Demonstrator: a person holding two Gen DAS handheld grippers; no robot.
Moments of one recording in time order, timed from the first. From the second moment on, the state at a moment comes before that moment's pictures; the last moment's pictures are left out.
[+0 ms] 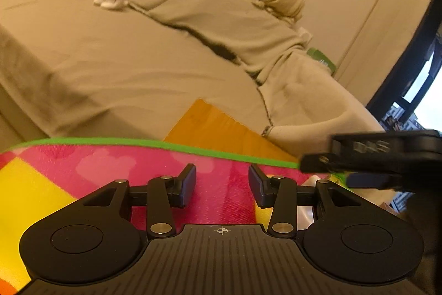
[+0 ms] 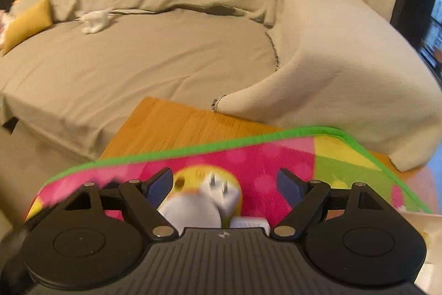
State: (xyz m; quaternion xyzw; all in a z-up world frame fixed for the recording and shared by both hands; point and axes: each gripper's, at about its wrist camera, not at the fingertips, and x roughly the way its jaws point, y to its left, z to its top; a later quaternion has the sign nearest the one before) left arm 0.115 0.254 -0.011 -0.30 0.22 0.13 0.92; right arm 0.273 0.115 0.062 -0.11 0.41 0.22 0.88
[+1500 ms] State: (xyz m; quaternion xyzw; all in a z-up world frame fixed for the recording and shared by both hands) left arm 0.113 0.249 -0.016 -0.33 0.23 0.06 0.91; right arm 0.177 0.088 0.031 -0.36 0.49 0.21 0.76
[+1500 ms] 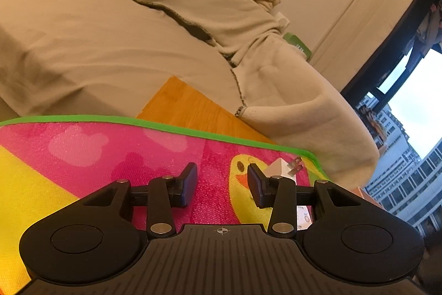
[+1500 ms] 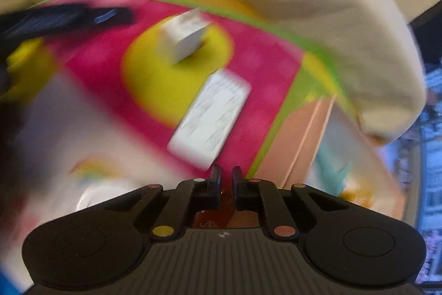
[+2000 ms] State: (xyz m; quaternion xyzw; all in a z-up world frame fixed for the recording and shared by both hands) left arm 0.119 0.260 0.006 -0.36 0.21 -0.01 0.91; right arm 0.280 0.087 0.057 -0.08 0.49 0.19 0.85
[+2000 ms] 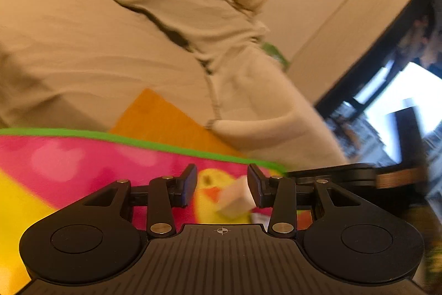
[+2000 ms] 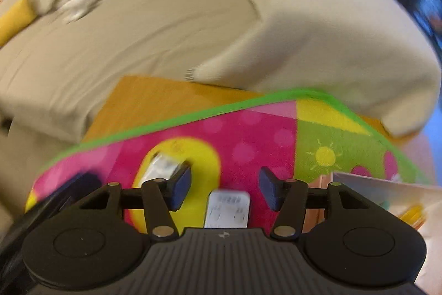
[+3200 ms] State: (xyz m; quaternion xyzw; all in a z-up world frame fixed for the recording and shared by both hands) left arm 0.025 0.148 0.046 -0.12 0.29 -0.13 0.94; right arm 0.003 -0.133 0.043 -0.10 0.37 0.30 0.87
